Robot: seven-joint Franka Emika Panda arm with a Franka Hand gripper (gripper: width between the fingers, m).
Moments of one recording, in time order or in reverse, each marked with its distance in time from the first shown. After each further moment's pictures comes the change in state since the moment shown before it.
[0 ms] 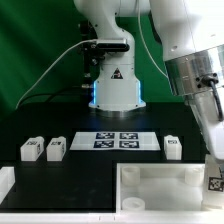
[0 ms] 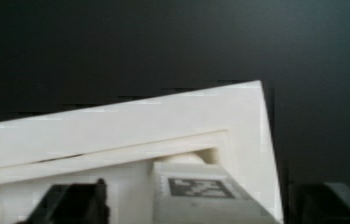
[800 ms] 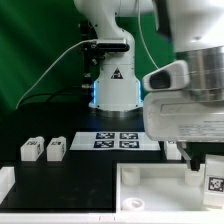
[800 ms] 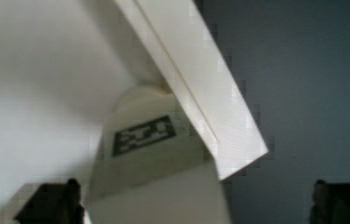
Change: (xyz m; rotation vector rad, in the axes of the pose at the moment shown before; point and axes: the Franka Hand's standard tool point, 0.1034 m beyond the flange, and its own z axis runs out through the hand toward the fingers) arm 0.000 -0.011 -0.003 -0.124 0.107 -1.154
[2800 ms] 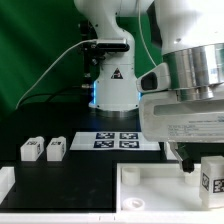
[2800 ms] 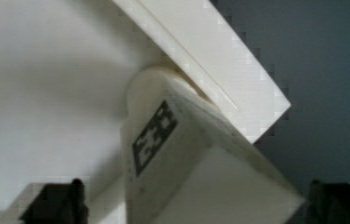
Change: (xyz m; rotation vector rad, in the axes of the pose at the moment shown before) arm 0.001 0.017 0.003 0.079 0.097 0.198
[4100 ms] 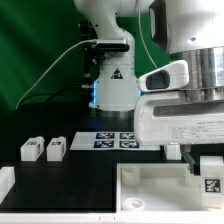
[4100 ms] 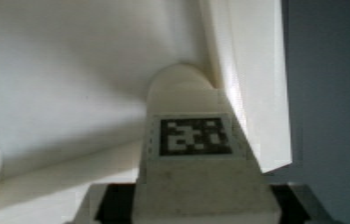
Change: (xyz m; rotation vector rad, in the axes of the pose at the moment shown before) arm -0.003 0.003 0.002 -0.052 -0.016 -0.239
